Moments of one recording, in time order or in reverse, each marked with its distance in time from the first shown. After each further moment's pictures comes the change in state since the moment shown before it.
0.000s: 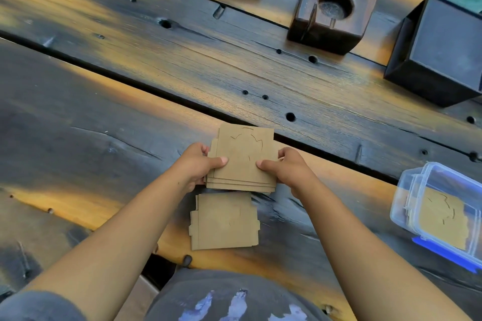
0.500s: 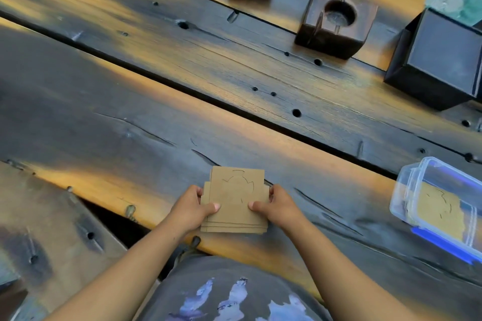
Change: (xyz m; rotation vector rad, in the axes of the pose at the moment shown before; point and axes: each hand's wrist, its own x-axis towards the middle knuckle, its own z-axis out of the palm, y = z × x) left_hand -0.063 -0.120 -0.012 0.185 0.055 0.042; right_hand -0.070 0.074 0.047 -0.264 -0.080 -0.006
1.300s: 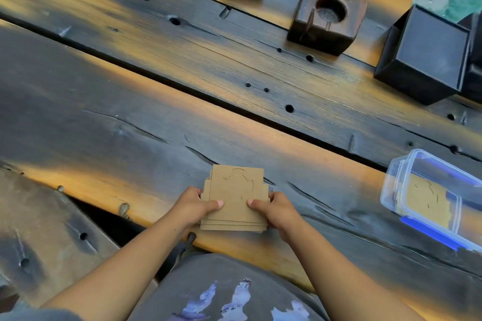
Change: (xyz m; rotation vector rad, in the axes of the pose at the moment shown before) left_hand 0.004 0.001 0.011 -0.018 -0.076 -0.069; right_hand -0.007 0.024 0.006 0.323 -0.024 0.128
